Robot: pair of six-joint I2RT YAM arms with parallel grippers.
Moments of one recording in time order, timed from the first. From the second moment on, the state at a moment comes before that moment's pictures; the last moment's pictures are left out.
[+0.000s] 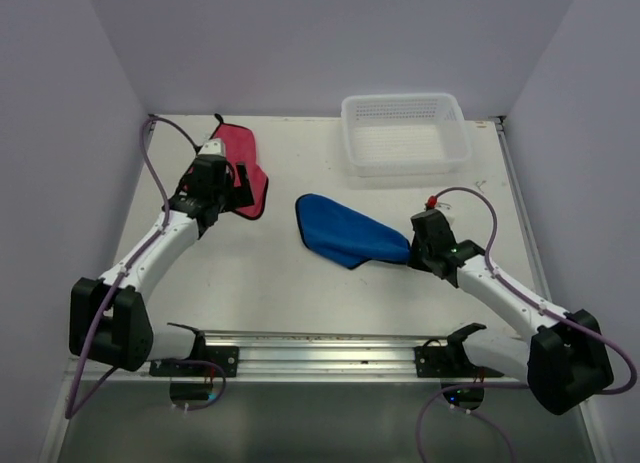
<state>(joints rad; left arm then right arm) -0.24 1.31 0.96 -0.35 -0.22 -0.37 0.44 1.11 0.63 -0.49 0.29 0.60</state>
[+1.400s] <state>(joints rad) -1.12 1.77 1.03 0.08 -0.28 -0.01 0.22 1.04 0.64 -0.49 0.05 0.60</state>
